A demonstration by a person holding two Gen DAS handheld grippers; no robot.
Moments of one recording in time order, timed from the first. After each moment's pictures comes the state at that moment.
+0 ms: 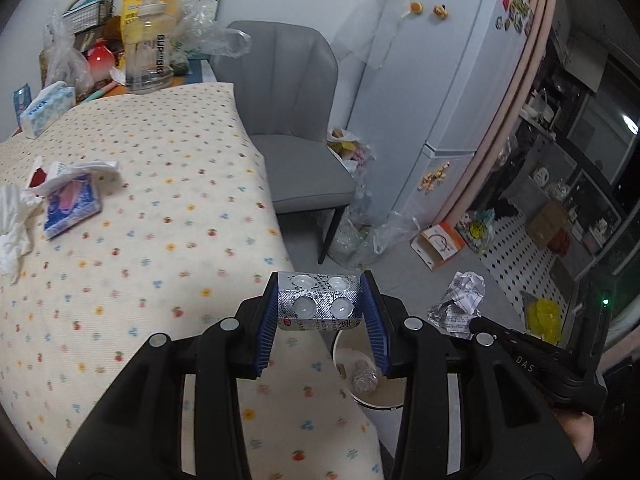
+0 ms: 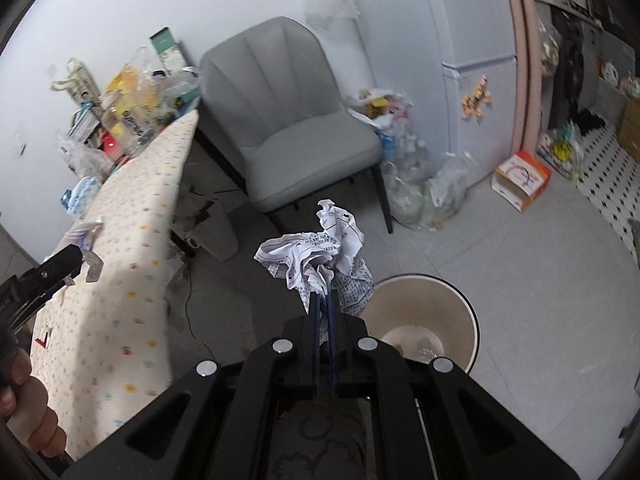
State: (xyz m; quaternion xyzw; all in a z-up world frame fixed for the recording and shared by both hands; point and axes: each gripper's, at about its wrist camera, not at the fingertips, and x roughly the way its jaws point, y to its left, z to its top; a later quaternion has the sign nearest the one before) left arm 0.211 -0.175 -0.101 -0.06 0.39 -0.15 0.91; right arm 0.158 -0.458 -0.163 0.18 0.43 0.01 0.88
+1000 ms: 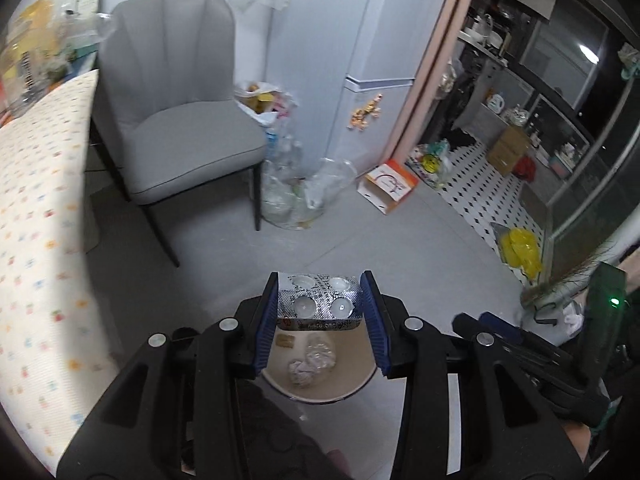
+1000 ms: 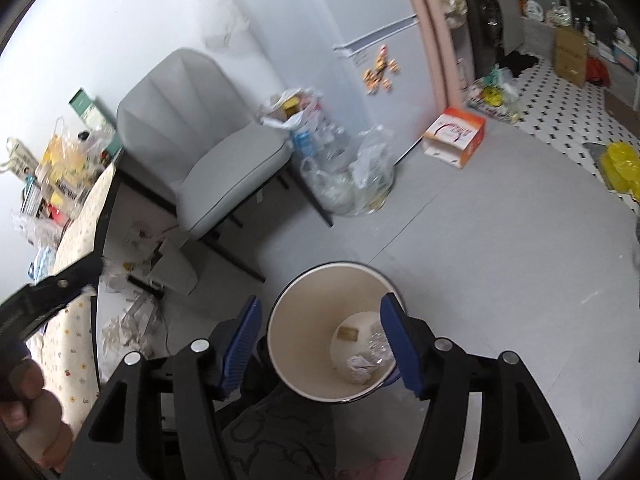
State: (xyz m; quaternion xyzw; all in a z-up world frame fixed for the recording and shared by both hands) left arm 0.241 -0.336 -0.142 0.01 0.44 -0.26 0.86; right arm 0.109 -0.583 -0.199 0.27 0.42 -0.10 0.86
